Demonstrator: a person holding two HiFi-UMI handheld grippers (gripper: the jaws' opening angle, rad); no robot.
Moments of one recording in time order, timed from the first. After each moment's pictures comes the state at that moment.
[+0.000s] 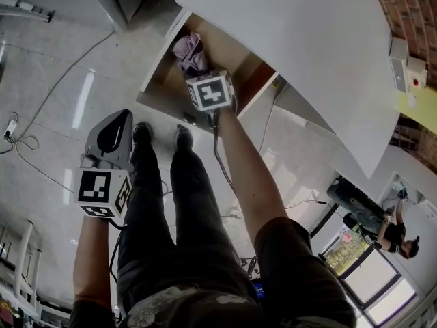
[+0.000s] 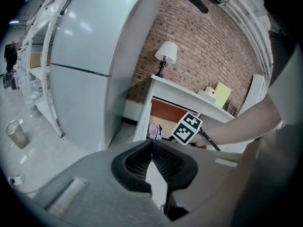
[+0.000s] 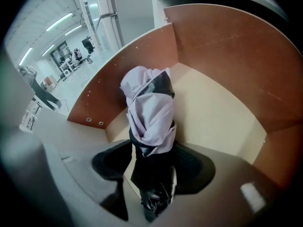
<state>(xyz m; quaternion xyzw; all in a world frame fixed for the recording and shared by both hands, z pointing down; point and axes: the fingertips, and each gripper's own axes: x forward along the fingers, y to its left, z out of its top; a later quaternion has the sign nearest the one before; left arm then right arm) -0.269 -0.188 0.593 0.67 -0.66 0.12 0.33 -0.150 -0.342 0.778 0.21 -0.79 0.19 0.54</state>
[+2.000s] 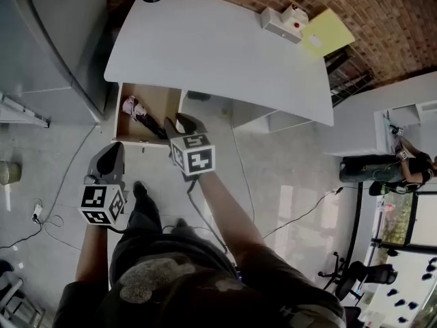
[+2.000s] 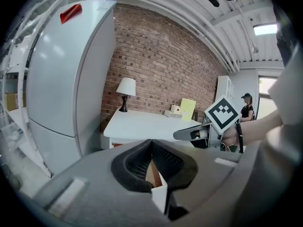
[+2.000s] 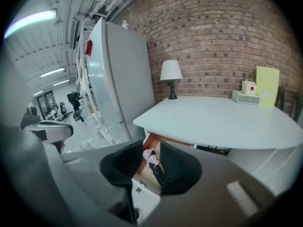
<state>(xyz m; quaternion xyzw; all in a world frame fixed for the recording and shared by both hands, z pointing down) -0.155 -0.159 0.363 0.77 -0.60 0.09 0.19 -0.027 -0.260 0.403 0.40 -0.86 0.20 0.24</state>
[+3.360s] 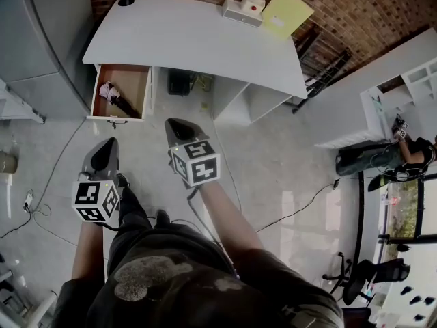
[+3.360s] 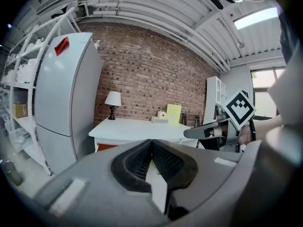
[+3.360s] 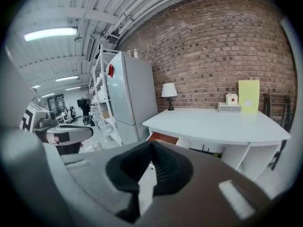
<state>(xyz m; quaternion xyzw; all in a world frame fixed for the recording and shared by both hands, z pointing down) 0.028 -0.020 0.302 0.78 -0.61 0.07 0.12 0.163 -0.094 0.317 0.38 -0.89 0.16 0.17</state>
